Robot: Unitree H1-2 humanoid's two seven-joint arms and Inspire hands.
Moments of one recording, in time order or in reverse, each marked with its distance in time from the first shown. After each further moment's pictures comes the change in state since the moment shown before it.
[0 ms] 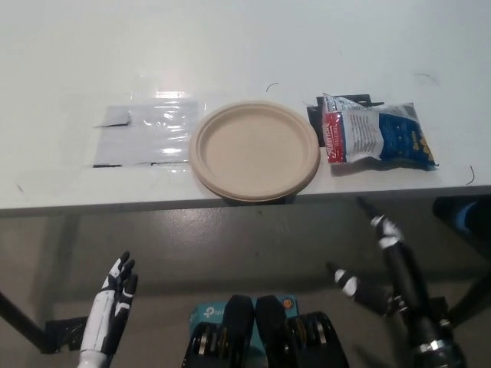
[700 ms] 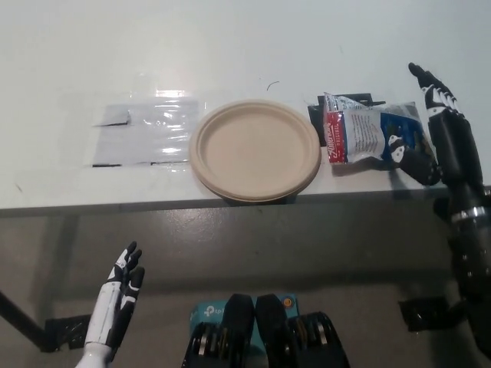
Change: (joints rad) left_arm -0.017 0.006 -0.013 -0.005 0.001 -0.010 -0.001; right_arm -0.425 -0.144 -0.060 0.297 -0.128 0.165 0.005
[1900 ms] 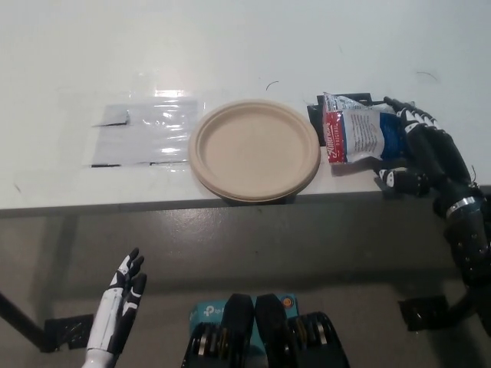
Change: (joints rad) left_arm 0.021 0.000 -0.009 0.000 0.000 -0.002 0.000; right_arm -0.039 -0.062 0.108 0.118 -0.035 0.103 0.141
